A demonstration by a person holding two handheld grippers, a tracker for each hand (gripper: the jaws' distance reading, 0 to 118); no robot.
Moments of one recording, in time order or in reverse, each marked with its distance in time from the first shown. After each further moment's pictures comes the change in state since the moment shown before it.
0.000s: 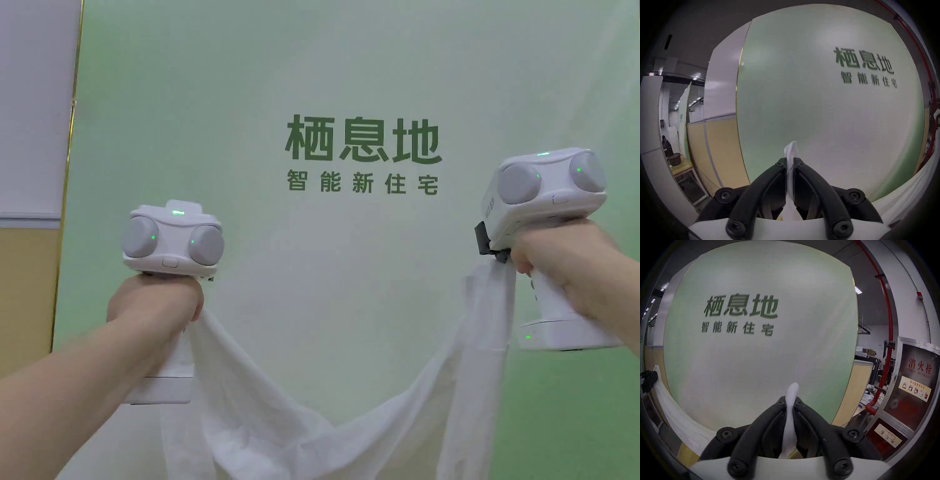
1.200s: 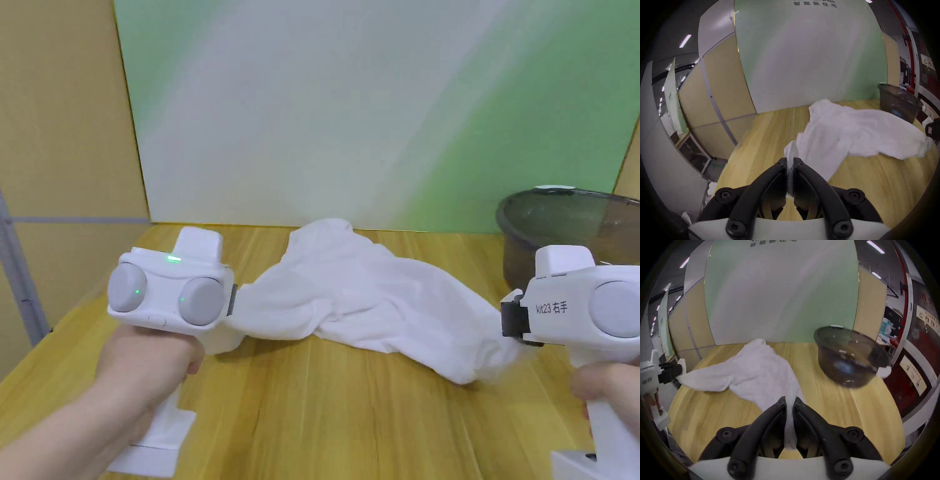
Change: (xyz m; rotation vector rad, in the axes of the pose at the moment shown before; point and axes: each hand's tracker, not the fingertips) left arm -0.036 -0.389 0.285 -0.450 -0.175 -0.159; right arm 0.003 -0.454 0.215 -0.413 0.284 -0.028
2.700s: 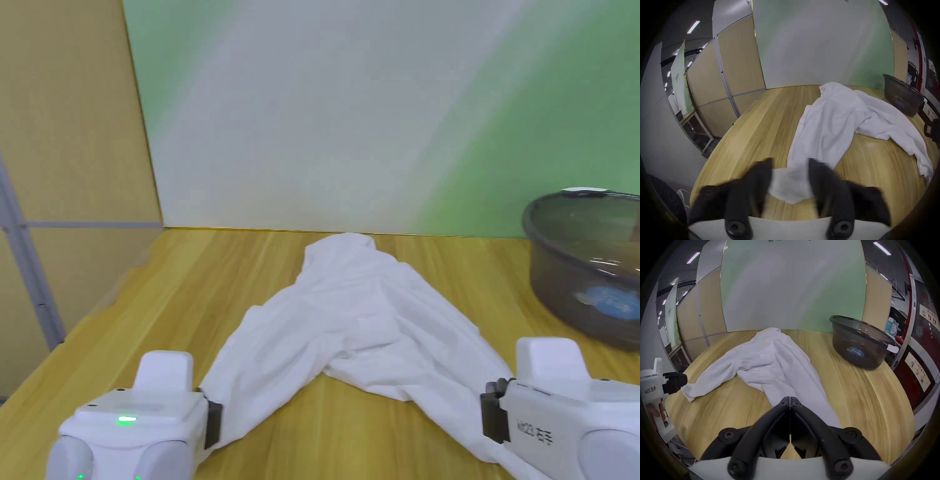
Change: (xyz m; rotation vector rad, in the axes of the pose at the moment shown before) left arm -0.009 -0.088 0.026 -0.126 0.070 0.105; right arm -0.056 -0.048 0.000 -0.008 0.057 0.032
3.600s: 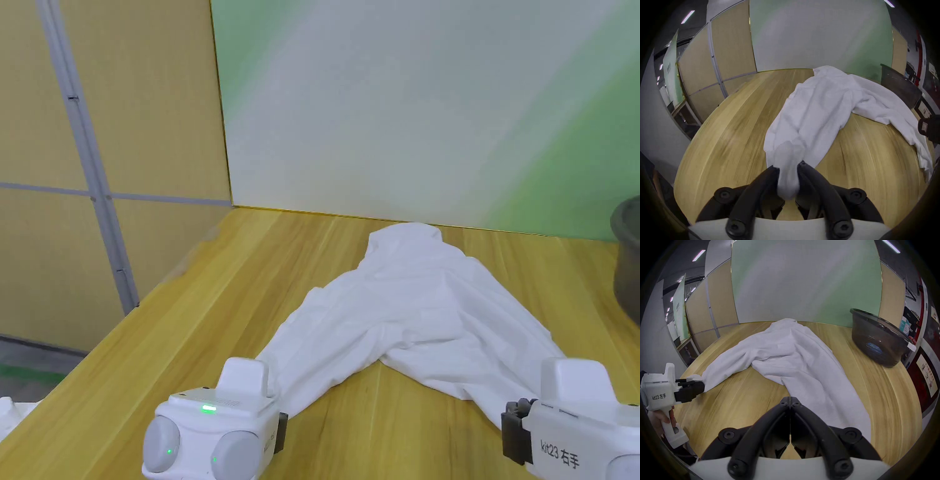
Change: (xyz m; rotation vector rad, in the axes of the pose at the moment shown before) left arm 0.007 -0.024 -0.036 -0.098 -0.085 0.024; right arm -0.027 -0.010 -0.024 -0.059 0.104 0.047
